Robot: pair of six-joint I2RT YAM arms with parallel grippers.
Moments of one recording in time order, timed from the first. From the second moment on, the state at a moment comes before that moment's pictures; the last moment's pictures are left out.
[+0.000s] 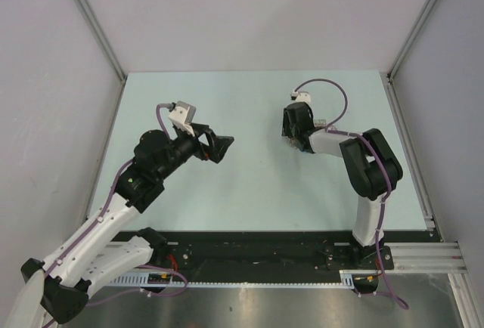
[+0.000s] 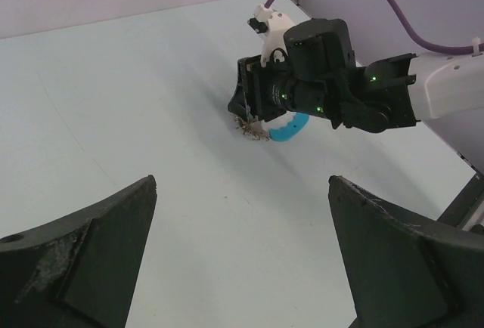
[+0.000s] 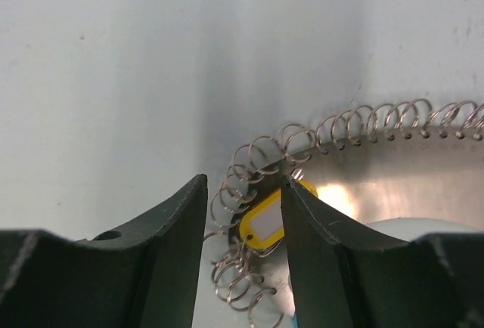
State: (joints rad) left arm -0.59 0.83 0.82 -0.08 0.08 -0.26; right arm 0.45 1.93 1.11 0.19 0.29 0.33
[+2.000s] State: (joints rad) left arm -0.41 1.48 0.73 0.13 0.45 -0.68; right arm 0.84 1.51 0.62 0.49 -0.14 0.07
